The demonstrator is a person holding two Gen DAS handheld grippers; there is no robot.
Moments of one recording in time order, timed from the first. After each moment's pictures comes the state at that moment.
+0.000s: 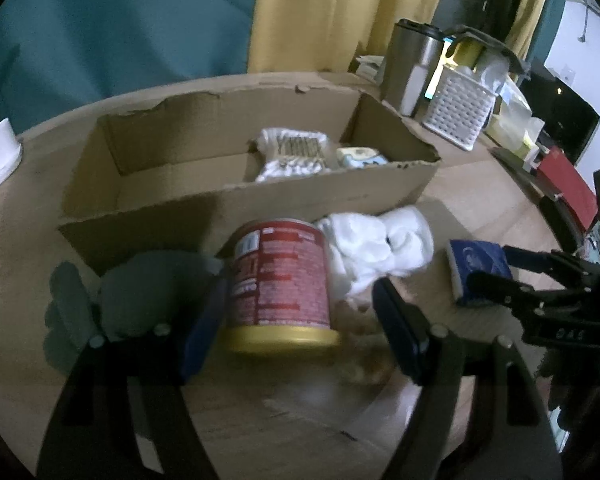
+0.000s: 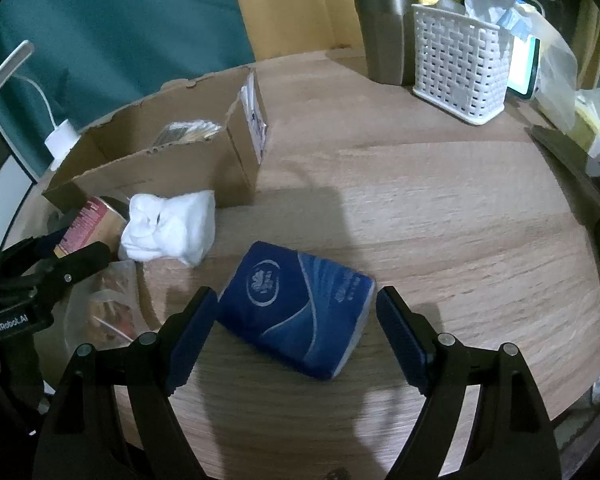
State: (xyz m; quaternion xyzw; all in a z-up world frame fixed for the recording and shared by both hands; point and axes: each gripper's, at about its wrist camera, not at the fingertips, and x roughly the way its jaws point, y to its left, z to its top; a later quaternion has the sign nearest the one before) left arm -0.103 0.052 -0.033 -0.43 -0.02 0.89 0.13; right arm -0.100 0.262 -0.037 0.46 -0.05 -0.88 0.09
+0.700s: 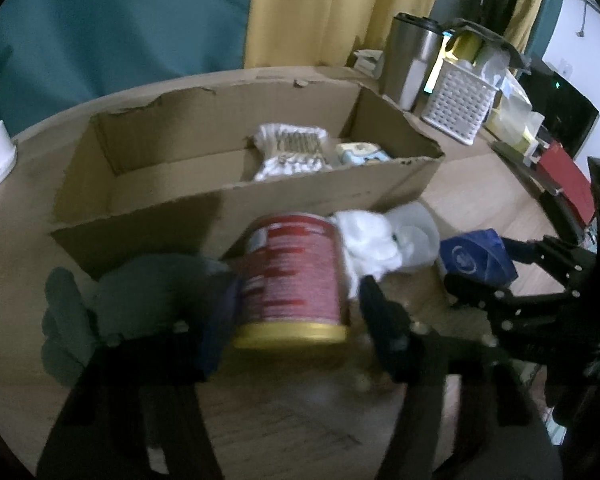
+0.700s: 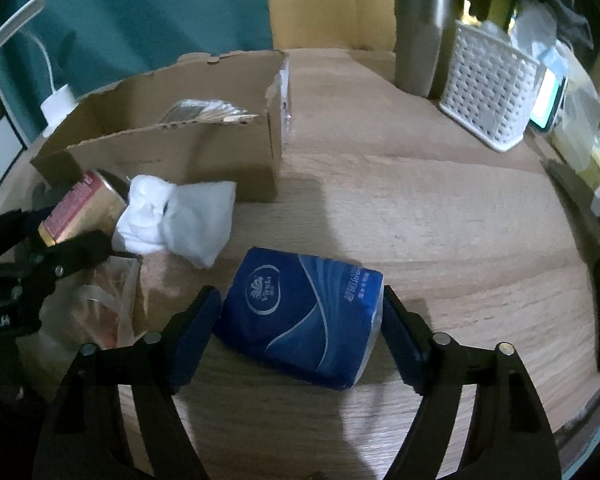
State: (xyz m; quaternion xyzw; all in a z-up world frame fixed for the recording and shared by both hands) left arm -0.106 0.051 -0.036 -0.44 -0.02 0.89 0.14; right arm -0.110 0.232 -0.042 0.46 0.02 -0.88 0.09
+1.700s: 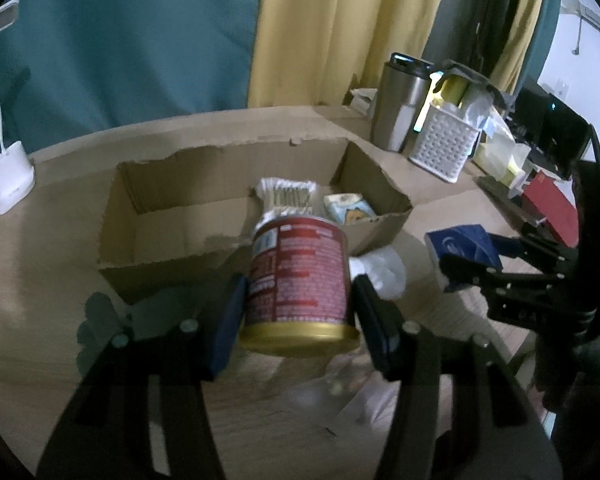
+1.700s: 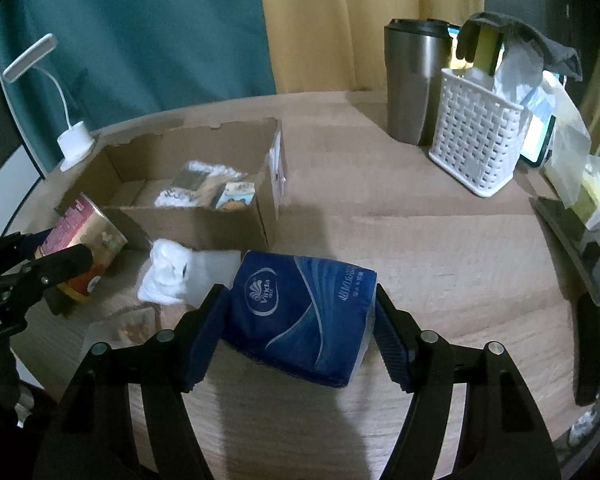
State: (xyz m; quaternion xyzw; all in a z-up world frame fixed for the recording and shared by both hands) left arm -0.091 0.048 0.013 -0.39 -0.03 0.91 0.13; right arm -0.116 0.253 0.001 0.42 0.00 -0.90 0.11
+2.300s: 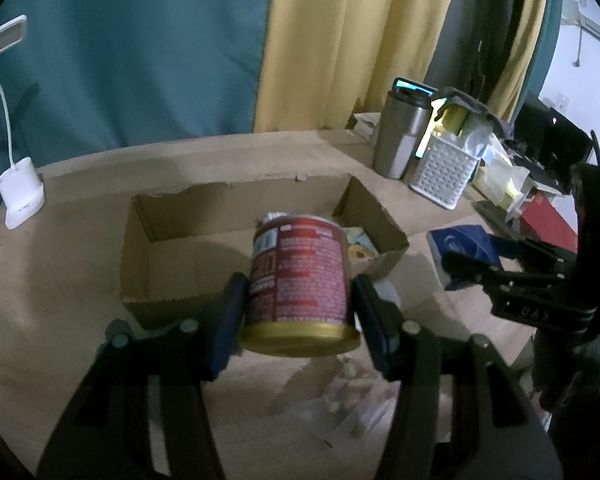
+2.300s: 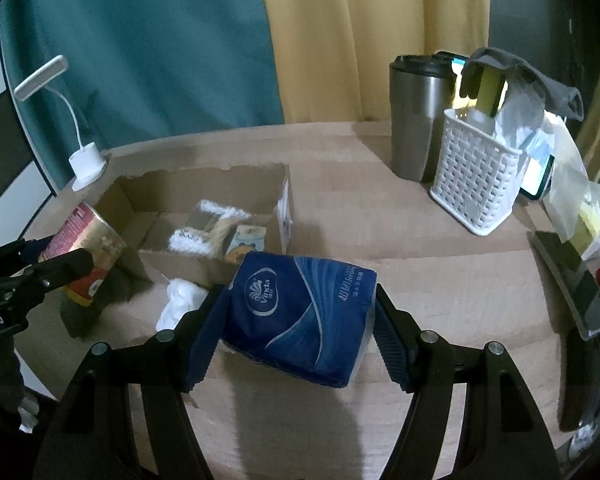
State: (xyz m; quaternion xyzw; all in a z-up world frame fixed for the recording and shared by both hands) left arm -0.096 0.041 0.040 -0.37 -0.04 0.92 0.12; right arm -0.126 0.256 0.031 0.39 -0.01 -0.91 0.13
